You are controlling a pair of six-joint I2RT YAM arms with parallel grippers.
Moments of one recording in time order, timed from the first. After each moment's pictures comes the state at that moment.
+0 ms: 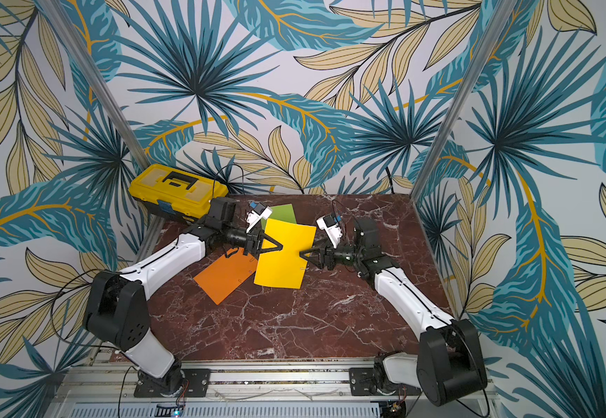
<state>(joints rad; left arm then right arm) -0.37 1.67 1.28 -0.25 1.26 -0.05 0.23 1.31 0.87 -0.01 -0.96 0.14</state>
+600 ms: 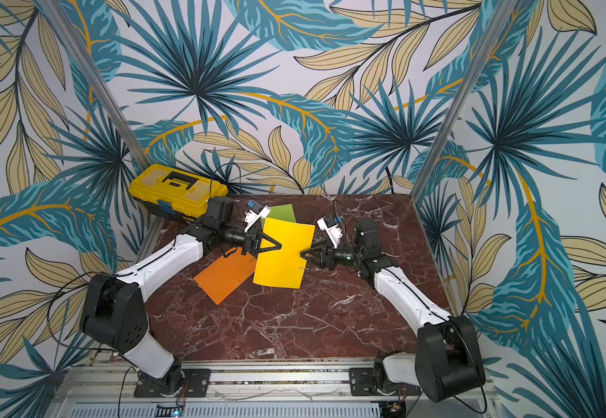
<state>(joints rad) -0.36 1.65 1.28 -0.25 1.26 -0.05 0.22 1.33 0.86 0.01 -1.02 0.17</state>
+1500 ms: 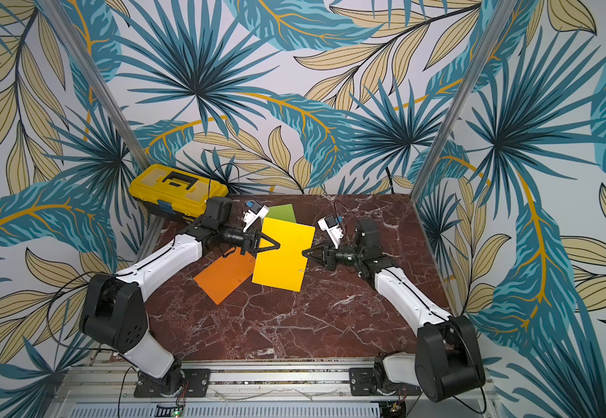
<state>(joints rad) -0.35 1.65 1.27 -0.25 1.26 -0.05 0.21 1.33 0.85 0.03 -1.06 0.19</state>
